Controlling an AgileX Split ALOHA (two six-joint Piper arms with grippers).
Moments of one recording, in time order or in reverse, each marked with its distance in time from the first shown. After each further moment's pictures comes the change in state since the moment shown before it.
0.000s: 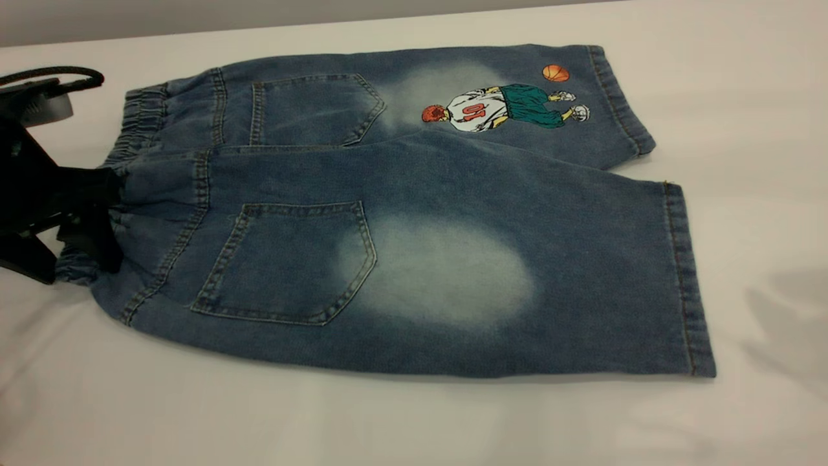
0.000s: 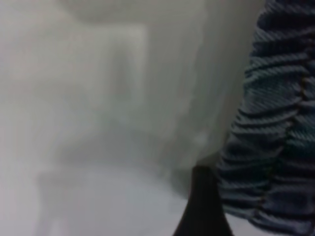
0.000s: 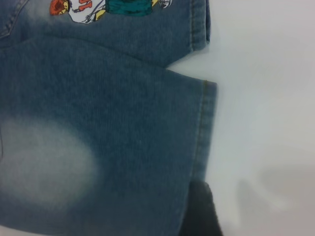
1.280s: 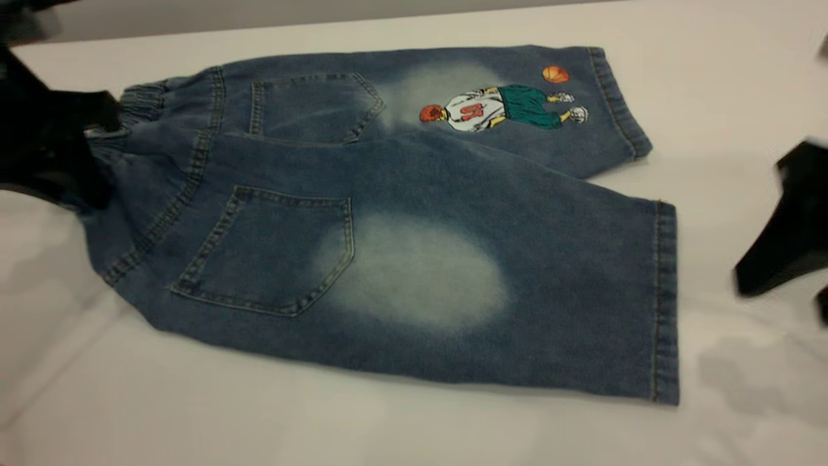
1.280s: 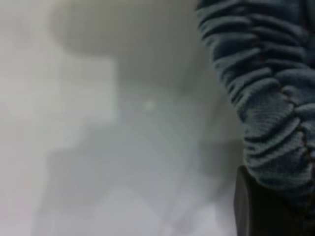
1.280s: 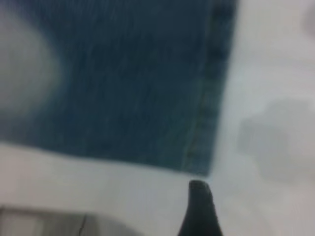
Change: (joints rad) left arm -0.088 -0.179 0.002 -0.046 0.039 0.004; right arm 0.002 0.509 0.110 0.651 0.003 -0.527
